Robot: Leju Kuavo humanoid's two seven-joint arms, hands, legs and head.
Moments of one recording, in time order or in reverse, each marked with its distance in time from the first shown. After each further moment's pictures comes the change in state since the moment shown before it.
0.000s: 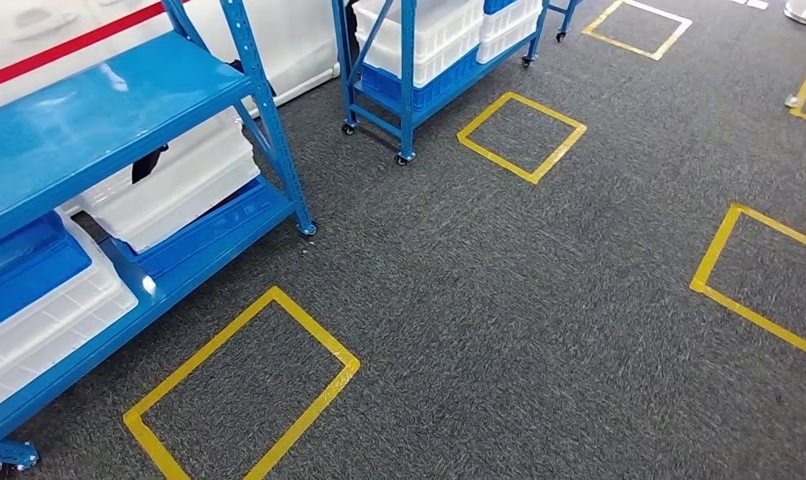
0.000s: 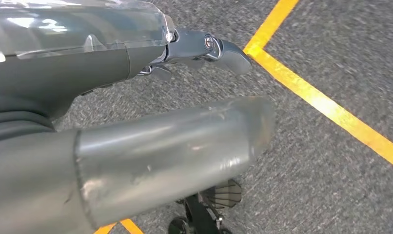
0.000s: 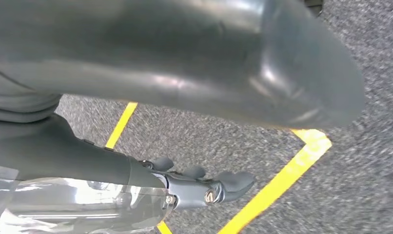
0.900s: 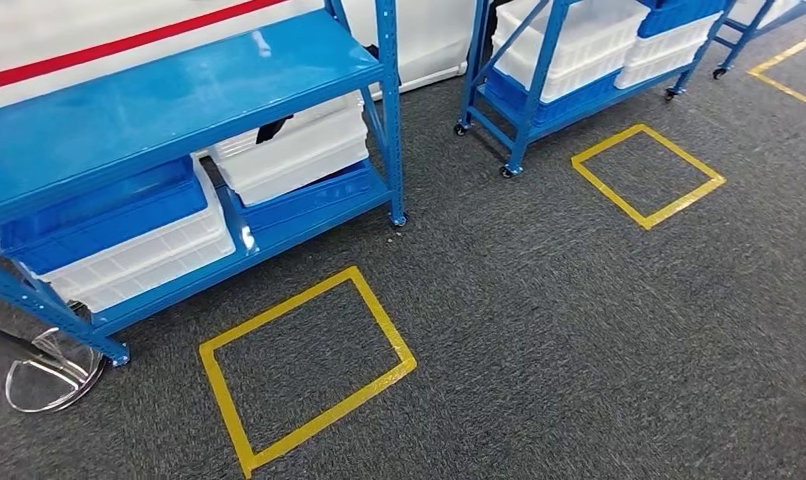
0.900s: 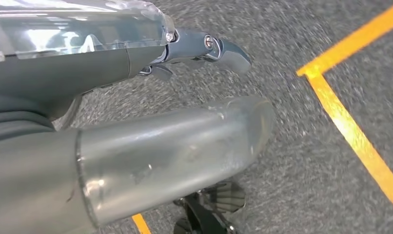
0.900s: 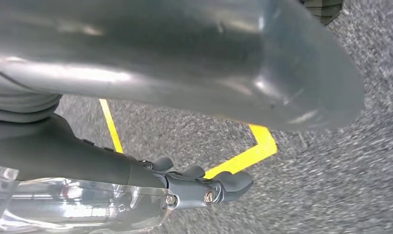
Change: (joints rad) left arm 0.004 -0.002 0.000 0.000 -0.006 -0.002 0.005; right arm 0.006 0.008 0.001 0.000 0.034 0.005 0.019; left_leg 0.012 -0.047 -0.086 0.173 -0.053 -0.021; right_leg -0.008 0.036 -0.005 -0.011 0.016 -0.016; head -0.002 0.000
